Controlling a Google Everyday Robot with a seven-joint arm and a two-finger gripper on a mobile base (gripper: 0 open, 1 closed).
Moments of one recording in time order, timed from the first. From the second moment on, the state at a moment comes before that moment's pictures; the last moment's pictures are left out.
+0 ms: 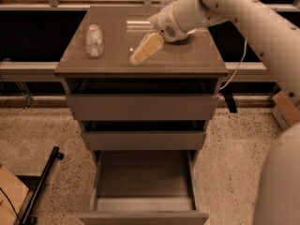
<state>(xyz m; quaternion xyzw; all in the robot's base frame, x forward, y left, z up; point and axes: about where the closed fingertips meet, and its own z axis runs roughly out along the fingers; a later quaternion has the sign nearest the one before) 0.710 0.009 0.925 -0.56 0.70 0.19 0.41</state>
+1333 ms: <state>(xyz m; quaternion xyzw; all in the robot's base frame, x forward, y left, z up) 0.787 0.060 0.878 -0.48 0.71 0.21 0.47</state>
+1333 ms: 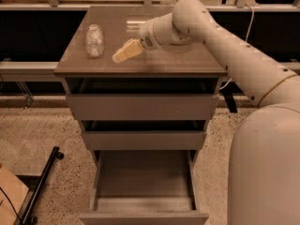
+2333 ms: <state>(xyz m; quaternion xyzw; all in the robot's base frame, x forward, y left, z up) 0.851 0.126 0.850 -0.38 0.71 0.25 0.55</state>
